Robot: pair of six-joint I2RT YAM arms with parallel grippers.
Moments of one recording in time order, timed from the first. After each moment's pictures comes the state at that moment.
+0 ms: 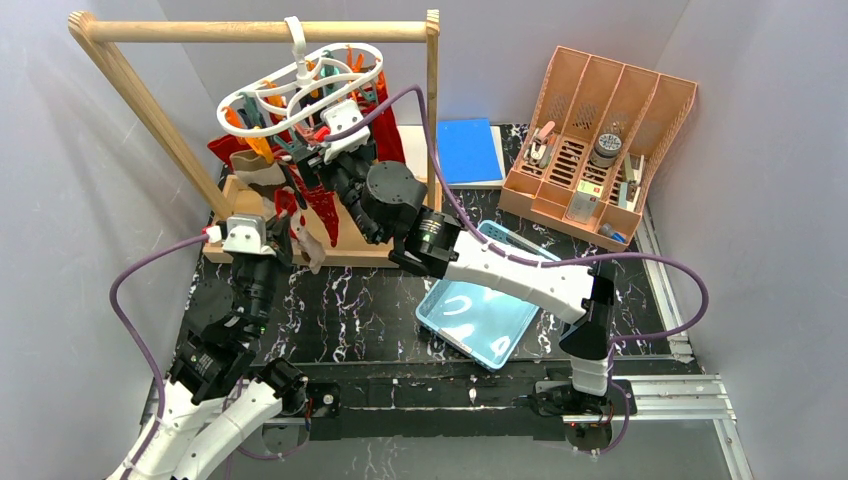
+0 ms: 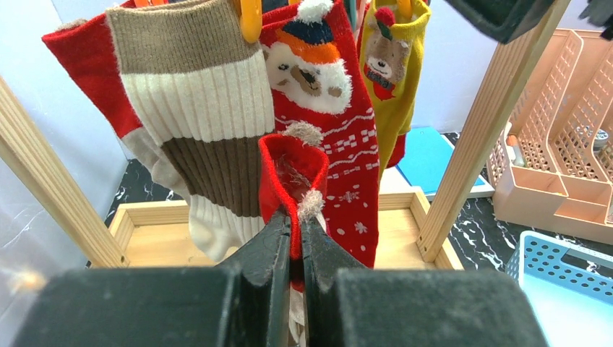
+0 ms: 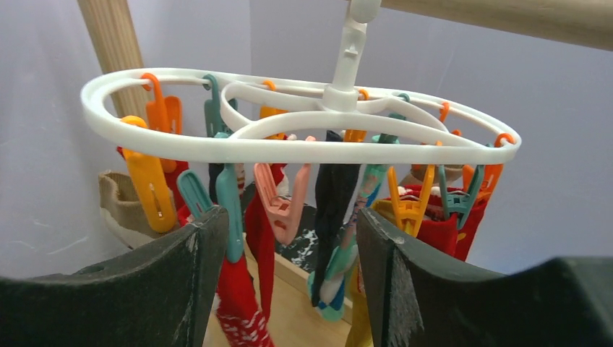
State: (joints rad) left arm -0.62 0.40 0.79 -0.21 -0.49 0.10; right arm 1.27 1.87 2.01 0.20 0.62 -0.24
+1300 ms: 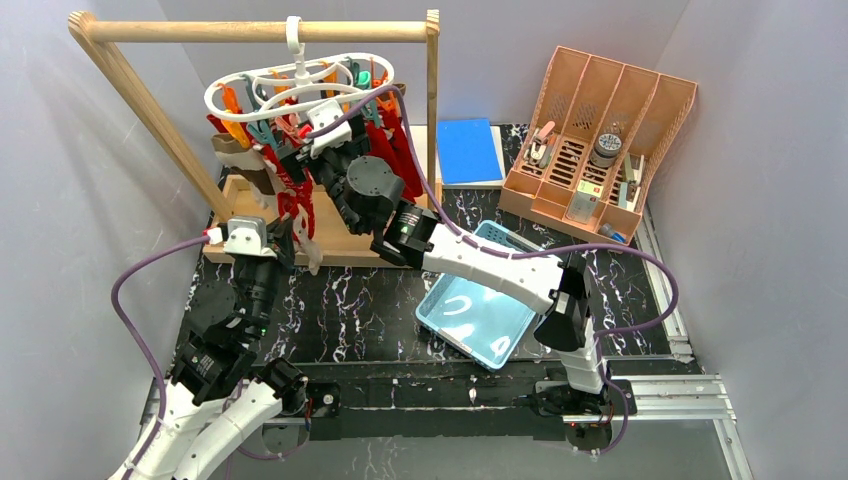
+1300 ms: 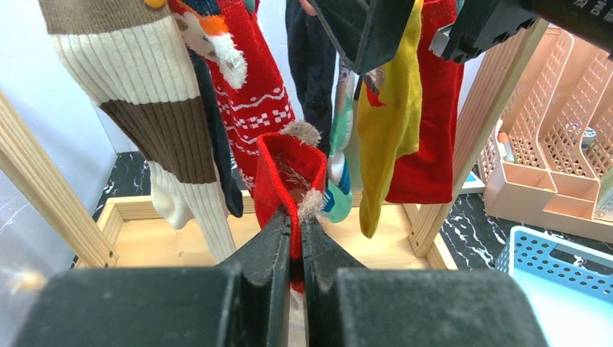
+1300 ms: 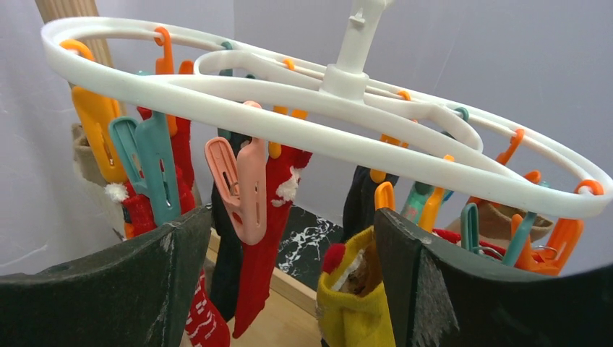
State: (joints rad) left arm -0.62 0.39 0.78 -0.22 -0.47 0.07; right arm 1.23 2.01 2.11 0.23 0.63 -0.29
